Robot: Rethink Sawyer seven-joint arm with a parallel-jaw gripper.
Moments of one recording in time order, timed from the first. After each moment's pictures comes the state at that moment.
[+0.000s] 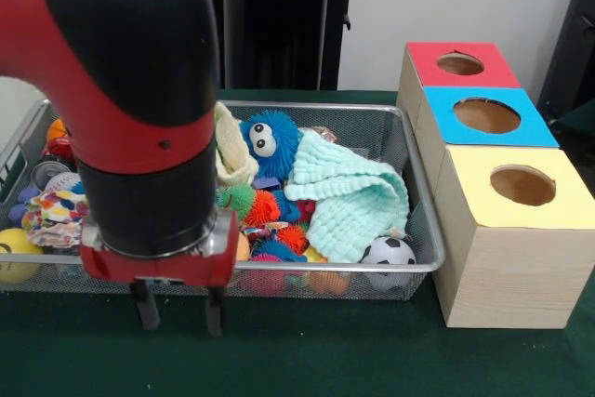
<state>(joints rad) -0.41 -0.08 0.47 0.31 -0.47 1.43 1.57</state>
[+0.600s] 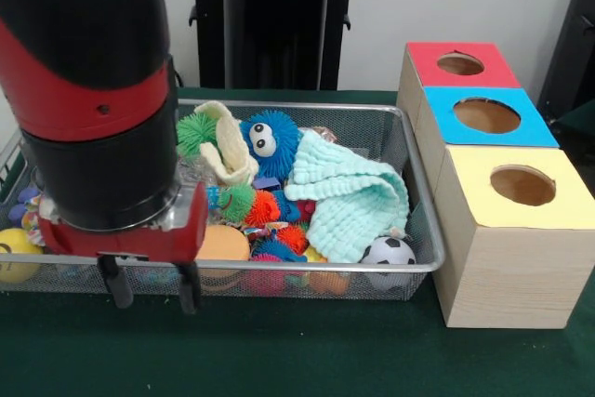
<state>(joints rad) -0.45 -0.09 0.57 0.24 -0.54 1.53 1.57</state>
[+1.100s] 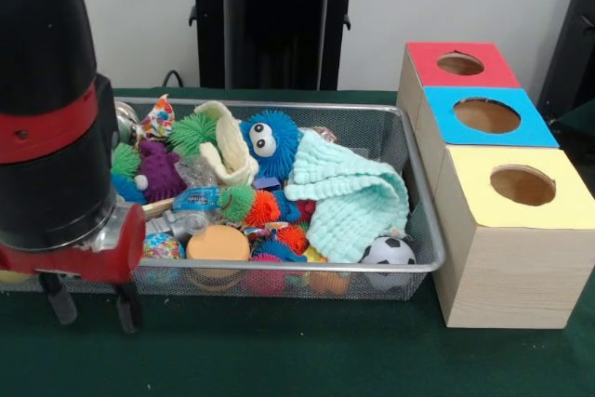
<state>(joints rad) -0.49 -0.06 0.64 0.20 -0.63 1.52 1.54</state>
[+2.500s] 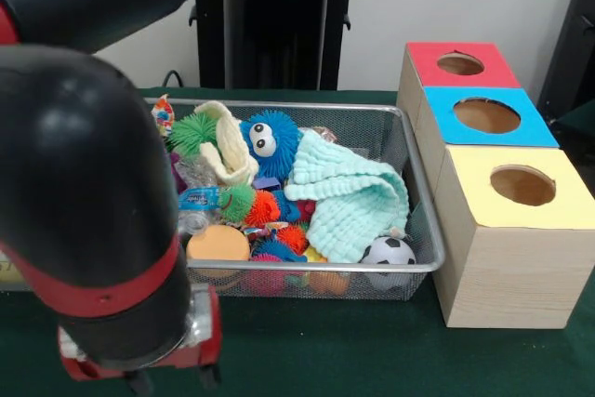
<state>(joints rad) -0.63 0.03 1.82 0.18 -1.83 1.79 1.19</state>
